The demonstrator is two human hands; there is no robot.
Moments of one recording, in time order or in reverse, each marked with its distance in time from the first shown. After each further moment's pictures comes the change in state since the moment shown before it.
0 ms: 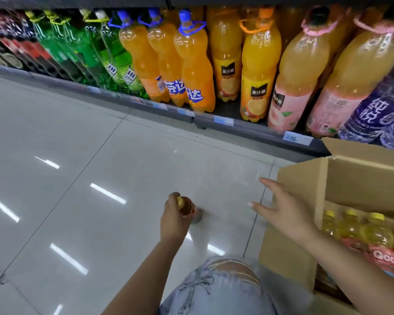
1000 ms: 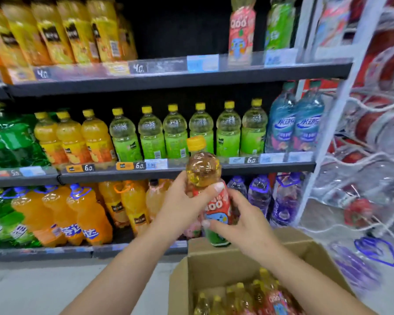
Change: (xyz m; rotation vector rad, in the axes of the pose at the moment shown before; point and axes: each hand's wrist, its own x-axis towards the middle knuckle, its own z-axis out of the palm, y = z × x) left_hand -0.195 0.443 -0.102 -0.718 -0.502 0.853; right_hand -0.147 -0.085 -0.290 0.184 0.605 -0.130
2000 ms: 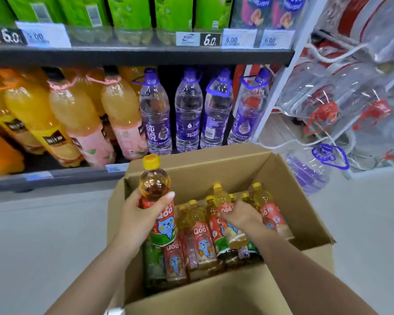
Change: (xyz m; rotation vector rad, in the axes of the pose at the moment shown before) left_hand -0.077 -0.261 0.063 0.054 0.093 -0.492; right_hand -0.074 0.338 0.048 -0.559 -0.271 0.900
